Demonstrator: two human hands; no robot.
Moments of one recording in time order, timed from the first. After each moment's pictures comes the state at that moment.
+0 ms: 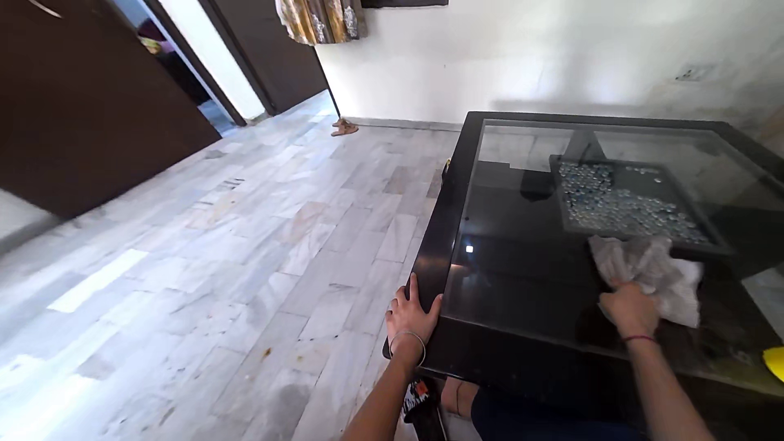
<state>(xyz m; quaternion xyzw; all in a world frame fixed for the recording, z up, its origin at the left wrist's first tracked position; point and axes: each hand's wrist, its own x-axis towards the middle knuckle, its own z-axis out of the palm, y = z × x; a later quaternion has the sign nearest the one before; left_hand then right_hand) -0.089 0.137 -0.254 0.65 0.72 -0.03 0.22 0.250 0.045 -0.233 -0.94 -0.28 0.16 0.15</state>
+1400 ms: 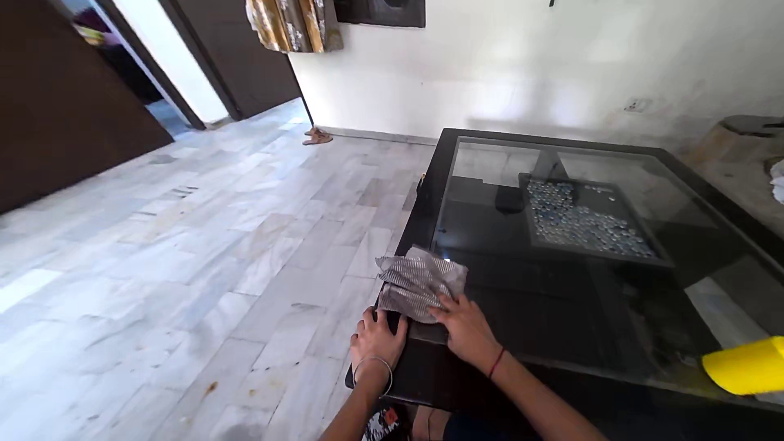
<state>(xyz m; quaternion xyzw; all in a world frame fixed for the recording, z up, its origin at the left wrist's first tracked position) -0.090 0.135 -0.254 0.66 0.72 -0.03 0.21 0.085 0.099 -0.227 -0.63 -0.75 0.23 0.01</state>
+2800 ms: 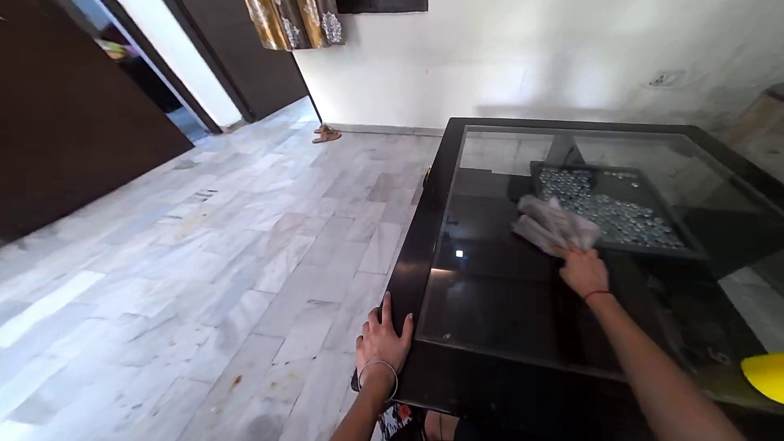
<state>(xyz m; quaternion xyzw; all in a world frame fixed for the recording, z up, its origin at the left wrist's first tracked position) -0.088 0.136 -0.262 0.65 0.73 0.00 0.19 0.298 0.123 -0.246 -0.87 -0.48 0.10 0.07</state>
